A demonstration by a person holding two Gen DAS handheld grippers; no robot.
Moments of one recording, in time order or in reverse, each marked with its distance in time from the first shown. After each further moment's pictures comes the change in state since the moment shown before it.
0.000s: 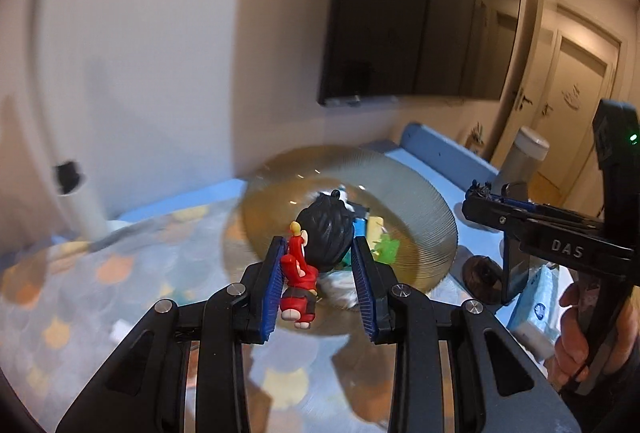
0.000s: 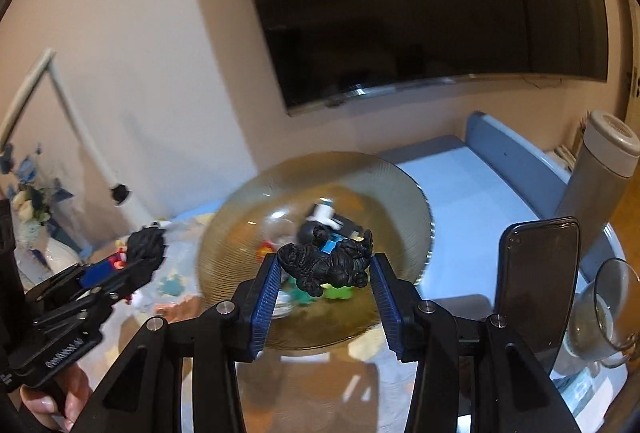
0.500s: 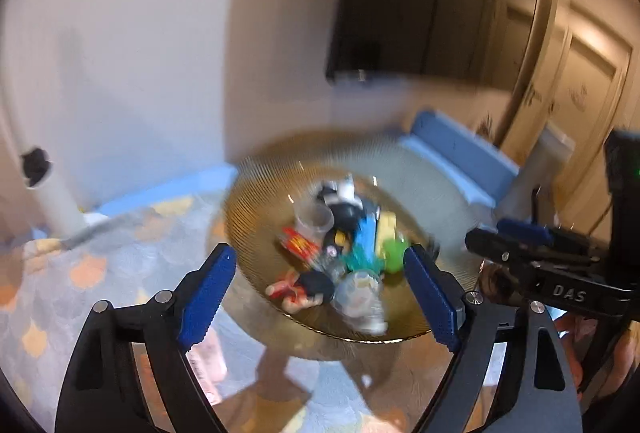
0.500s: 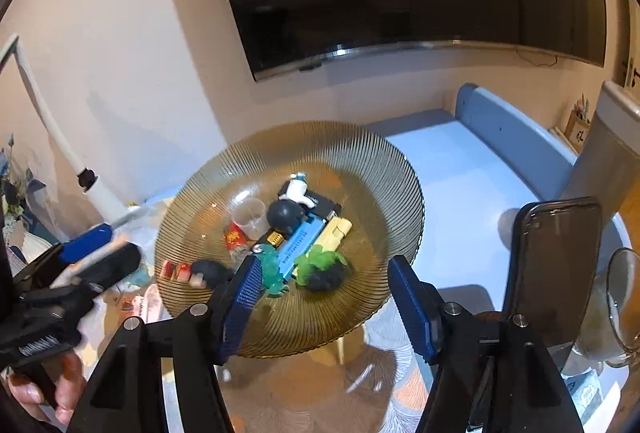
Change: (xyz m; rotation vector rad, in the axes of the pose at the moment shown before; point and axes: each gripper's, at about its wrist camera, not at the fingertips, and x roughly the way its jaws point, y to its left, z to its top) left arm 0.028 0.012 0.002 -0.044 0.019 0.004; right arm 0.027 -0.010 -0.006 0.010 0.051 -0.041
